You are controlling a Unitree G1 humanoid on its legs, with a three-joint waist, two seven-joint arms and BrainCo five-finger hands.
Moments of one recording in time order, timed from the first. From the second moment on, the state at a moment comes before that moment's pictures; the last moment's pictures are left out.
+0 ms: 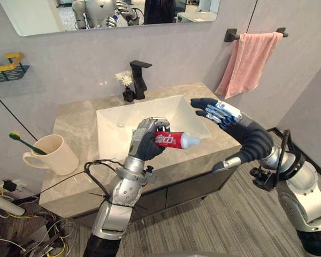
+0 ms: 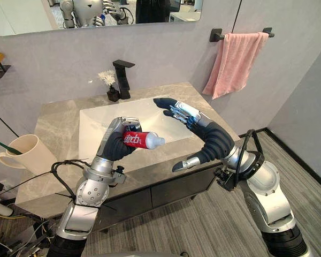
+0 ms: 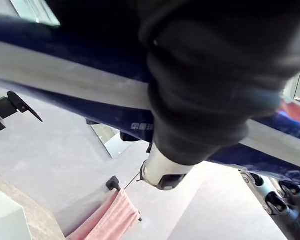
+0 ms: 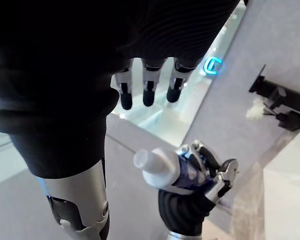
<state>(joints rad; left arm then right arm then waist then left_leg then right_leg) -0.02 0.11 -0.22 -0.39 0.60 -0.18 0.04 -0.09 -0.62 0.05 -0.53 0.46 -0.17 0.49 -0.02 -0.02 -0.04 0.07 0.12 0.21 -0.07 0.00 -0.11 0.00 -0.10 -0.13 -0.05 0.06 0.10</state>
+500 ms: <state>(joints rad) -0.02 0.10 -0.25 -0.48 0.54 -0.18 0.02 -0.09 -0.47 0.14 -0.43 0.30 -0.17 0.43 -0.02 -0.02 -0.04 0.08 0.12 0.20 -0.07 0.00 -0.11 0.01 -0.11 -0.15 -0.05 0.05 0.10</state>
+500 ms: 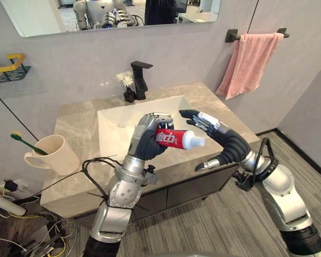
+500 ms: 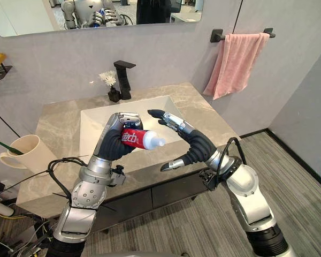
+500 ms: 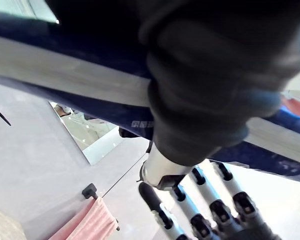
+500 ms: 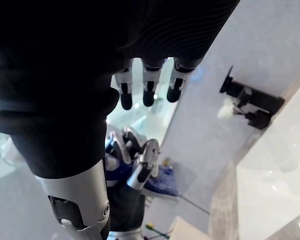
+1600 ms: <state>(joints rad) -0.01 0.10 -0.25 -0.50 0.52 -0.20 0.03 -0.17 -0.45 0.09 -0.69 0.23 -0.27 0.38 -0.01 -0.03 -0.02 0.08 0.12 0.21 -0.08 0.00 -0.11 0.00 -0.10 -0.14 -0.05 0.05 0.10</state>
